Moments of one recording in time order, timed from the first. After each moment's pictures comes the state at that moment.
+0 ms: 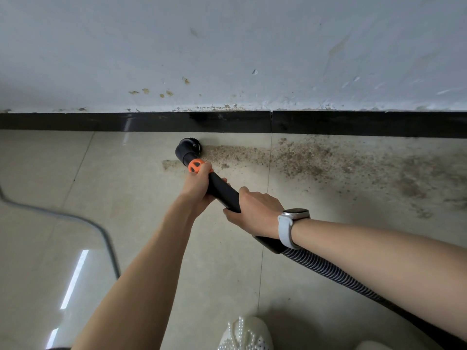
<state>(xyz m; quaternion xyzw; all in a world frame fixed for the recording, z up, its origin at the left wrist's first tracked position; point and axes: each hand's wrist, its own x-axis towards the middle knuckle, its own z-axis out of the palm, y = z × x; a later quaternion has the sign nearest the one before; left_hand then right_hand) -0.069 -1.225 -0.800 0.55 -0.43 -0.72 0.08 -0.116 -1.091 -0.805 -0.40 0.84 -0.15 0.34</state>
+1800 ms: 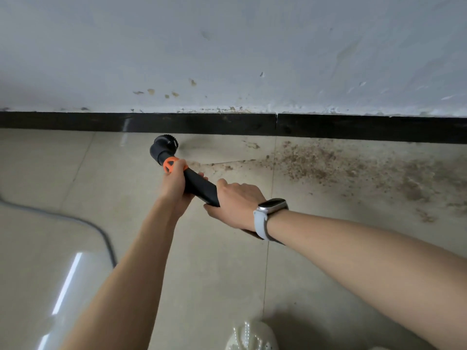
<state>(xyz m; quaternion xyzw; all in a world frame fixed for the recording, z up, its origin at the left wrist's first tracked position) -0.044 -1.269 -0.796 0.55 -0.39 -0.71 0.18 -0.103 -1.138 -0.787 -0.47 0.82 -0.15 0.27</state>
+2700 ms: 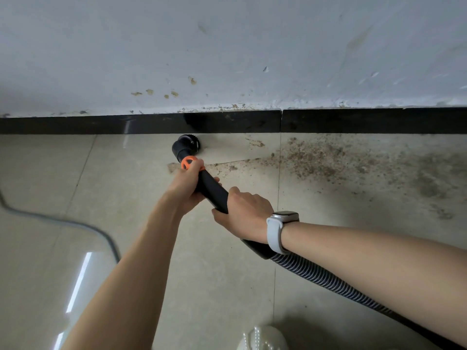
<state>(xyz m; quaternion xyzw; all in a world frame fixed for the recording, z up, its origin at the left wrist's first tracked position) -0.060 -1.267 -0.790 0.55 -0.46 -0.70 0.04 -0.096 -1.131 -0.800 -0.38 0.84 -0.20 0.33</state>
